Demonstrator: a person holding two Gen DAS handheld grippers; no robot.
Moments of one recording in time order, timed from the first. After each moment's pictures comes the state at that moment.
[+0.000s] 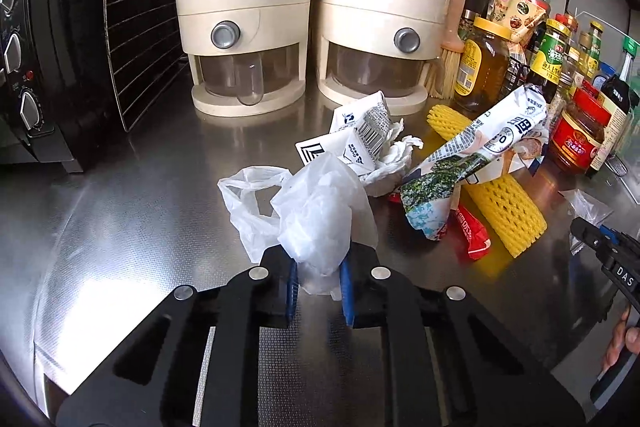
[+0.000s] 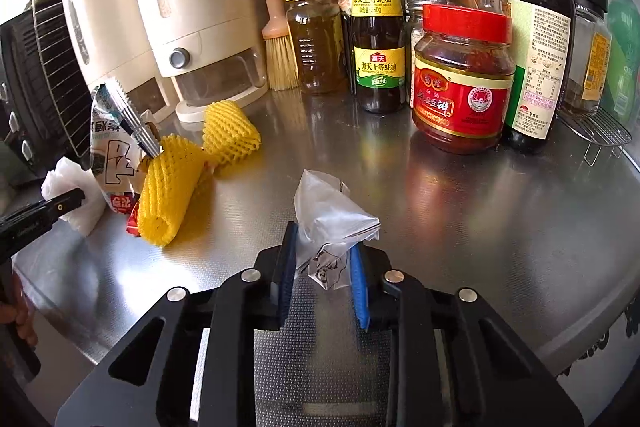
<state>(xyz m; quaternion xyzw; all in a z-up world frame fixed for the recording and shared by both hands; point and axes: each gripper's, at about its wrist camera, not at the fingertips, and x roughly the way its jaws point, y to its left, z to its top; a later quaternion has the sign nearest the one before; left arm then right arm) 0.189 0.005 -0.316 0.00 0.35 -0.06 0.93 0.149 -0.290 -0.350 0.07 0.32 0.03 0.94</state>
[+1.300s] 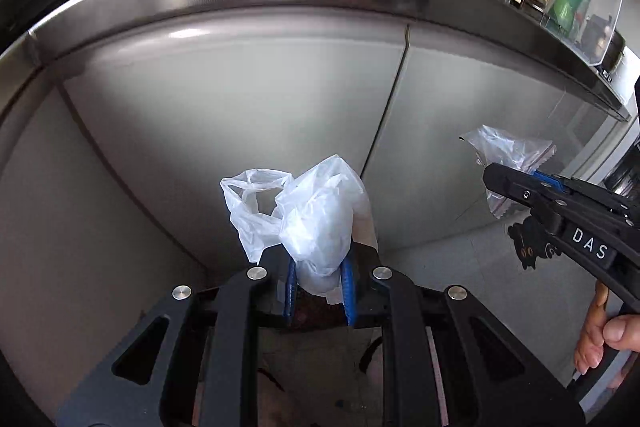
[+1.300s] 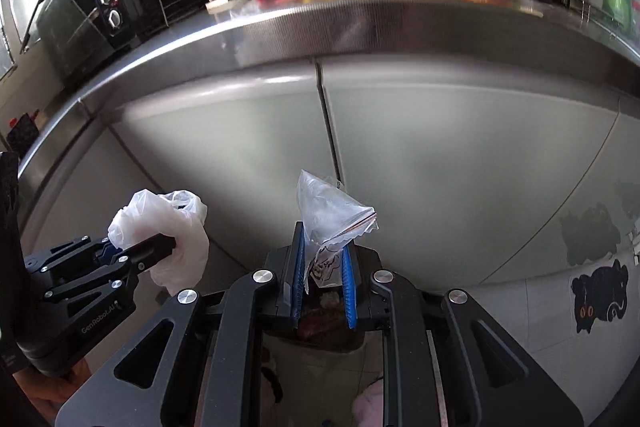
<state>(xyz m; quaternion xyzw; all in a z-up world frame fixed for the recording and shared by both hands) -0.040 -0.028 -0.462 0.01 0.44 -0.11 0.89 -0.030 -0.217 -0.452 0.07 0.41 0.11 0.90</state>
